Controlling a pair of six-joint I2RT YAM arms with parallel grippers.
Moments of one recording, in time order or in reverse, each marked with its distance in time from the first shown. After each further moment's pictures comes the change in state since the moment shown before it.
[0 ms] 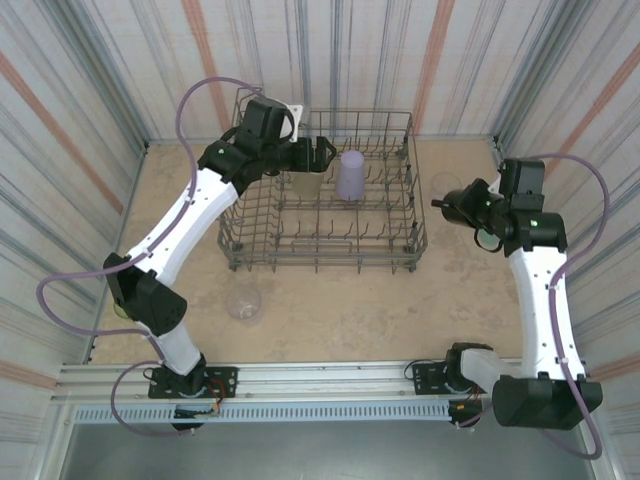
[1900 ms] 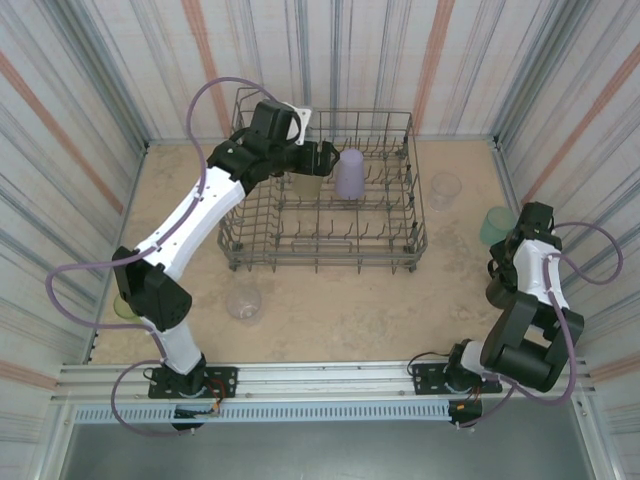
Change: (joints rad) left arm -0.015 0.041 -0.008 0.022 -0.015 0.079; right arm -0.399 0.220 -0.413 0.149 0.341 0.051
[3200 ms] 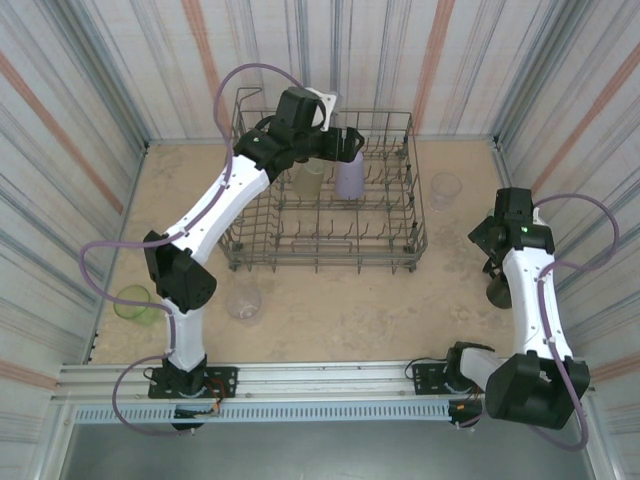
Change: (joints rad) left arm -0.055 0.194 0.252 0.019 -0.007 -0.008; right arm 0.267 -0.220 0.142 -0.285 0.139 -0.003
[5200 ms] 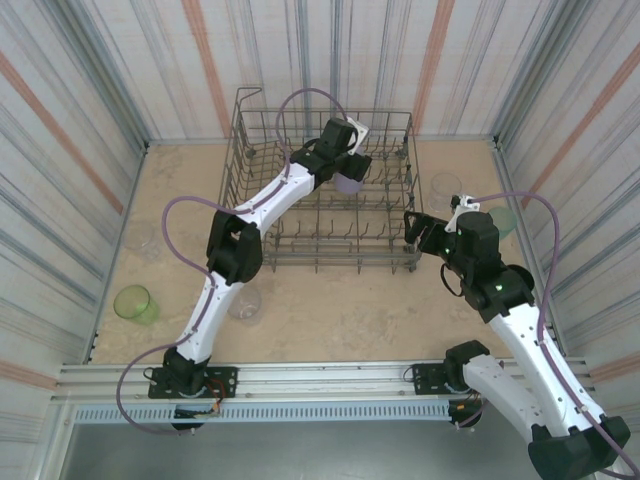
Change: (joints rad) left arm -0.008 0.489 0.215 0.184 -0.245 0.371; right arm 0.517 -0.349 -0.235 0.551 -0.246 -0.128
